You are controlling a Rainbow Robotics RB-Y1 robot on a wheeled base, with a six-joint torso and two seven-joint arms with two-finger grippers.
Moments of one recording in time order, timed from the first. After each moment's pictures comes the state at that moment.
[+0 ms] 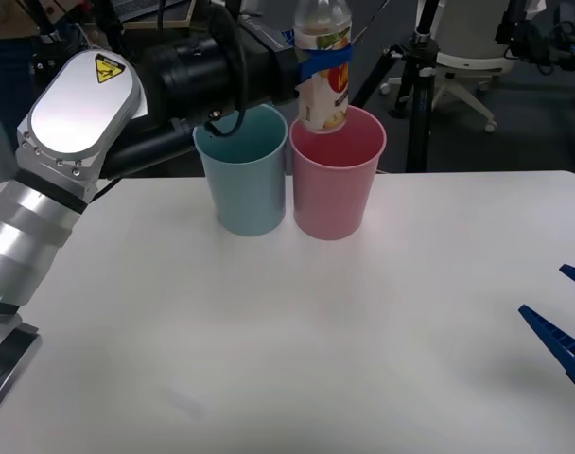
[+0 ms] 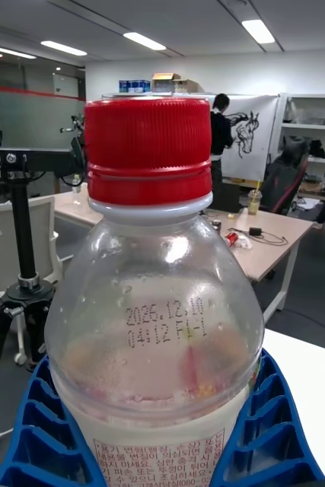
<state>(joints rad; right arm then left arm) 0.35 -0.40 -0.52 -1.66 0.96 -1.22 0.00 -0.88 0.44 -0.30 -1.35 -1.39 -0.64 0.60</state>
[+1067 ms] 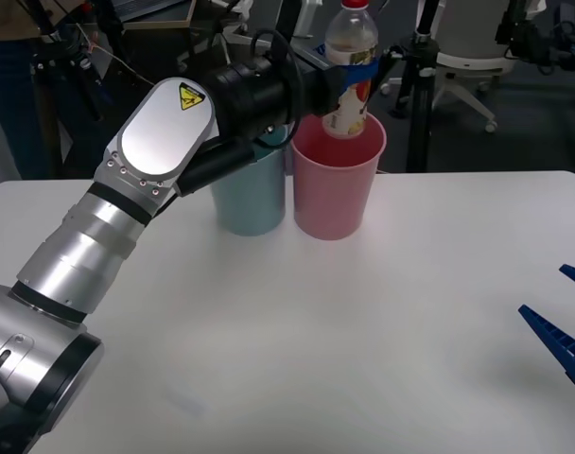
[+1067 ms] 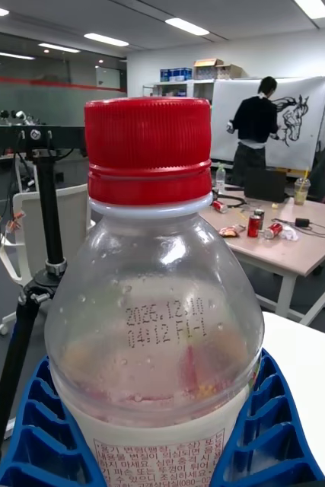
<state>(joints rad) 0.35 -0.40 -0.52 -1.66 0.96 -1.22 0.00 -0.90 0.25 -0.30 -1.23 -1.66 -0.50 0.64</state>
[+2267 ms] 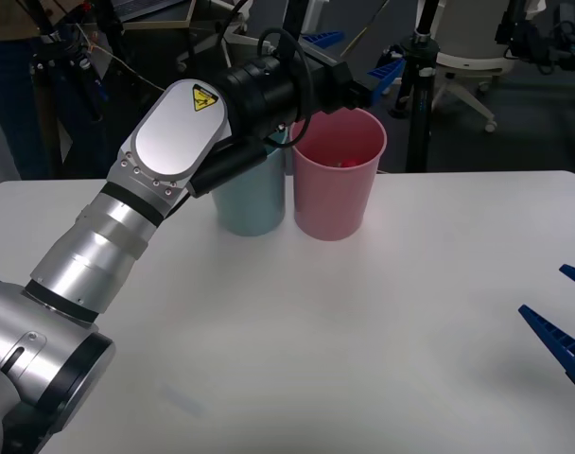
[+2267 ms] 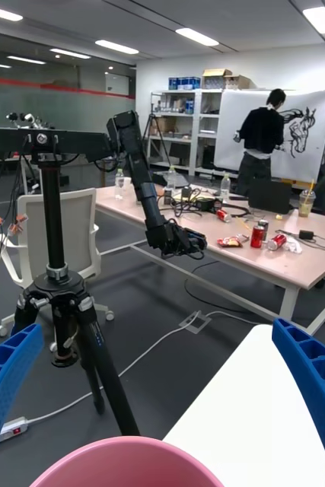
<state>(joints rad) 0.35 -0.40 -0.52 -1.66 0.96 -1.22 0.00 -0.91 0.23 -0.30 -1.21 -1.66 -0.46 0.65</state>
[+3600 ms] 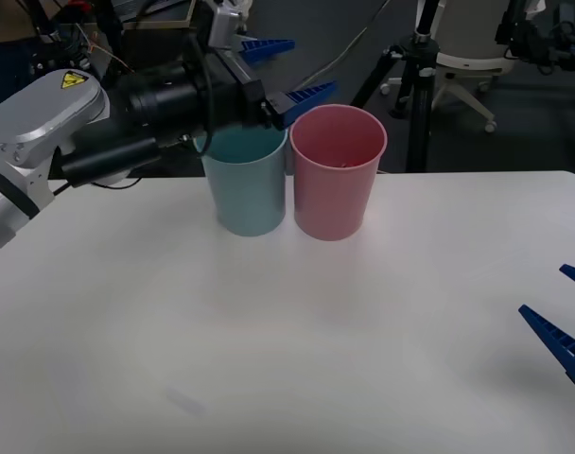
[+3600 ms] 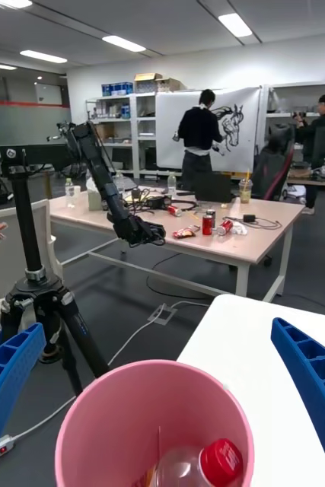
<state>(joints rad) 0.35 -0.40 -0.52 -1.66 0.96 -1.22 0.00 -0.91 0.72 -0.63 -1.29 -0.62 -0.55 0.03</state>
